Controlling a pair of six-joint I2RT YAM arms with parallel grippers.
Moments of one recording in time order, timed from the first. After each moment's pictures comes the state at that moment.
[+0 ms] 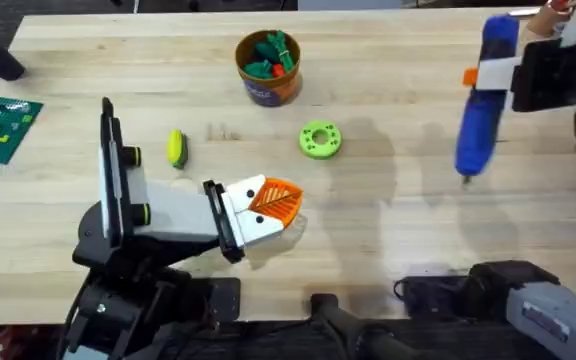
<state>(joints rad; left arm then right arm) -0.26 0.00 0.02 -0.10 0.95 -0.03 0.02 1.00 1.11 -0.95 -0.11 -0.07</state>
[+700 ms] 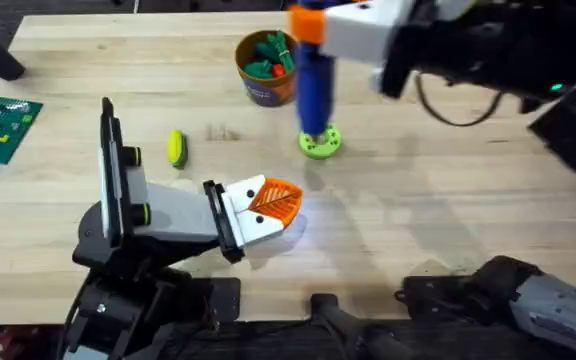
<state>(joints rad) -0.26 0.00 0.02 -0.10 0.95 -0.03 0.55 1.06 0.91 0.08 -0.55 0.09</state>
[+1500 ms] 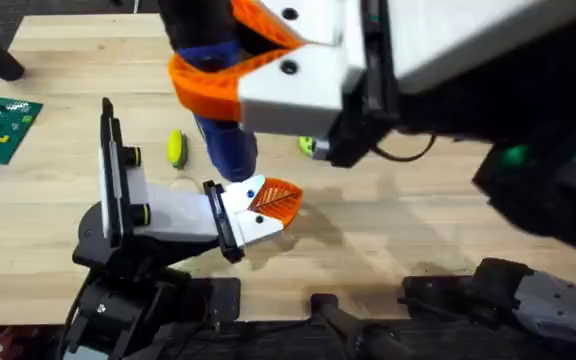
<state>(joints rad) -0.26 0.00 0.02 -0.10 0.95 -0.03 0.86 1.09 0.84 0.52 -0.60 0.09</state>
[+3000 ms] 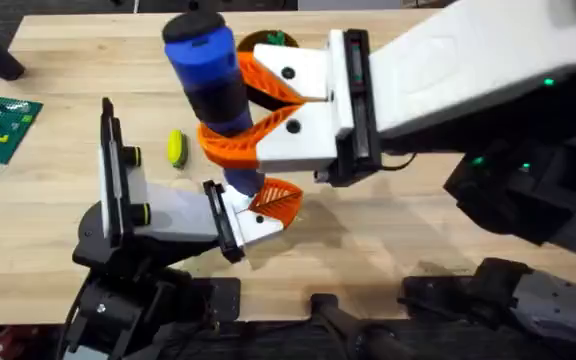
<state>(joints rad) -0.26 0.00 0.02 -0.10 0.95 -0.03 0.83 1.13 0.72 0.65 -0.75 -0.01</state>
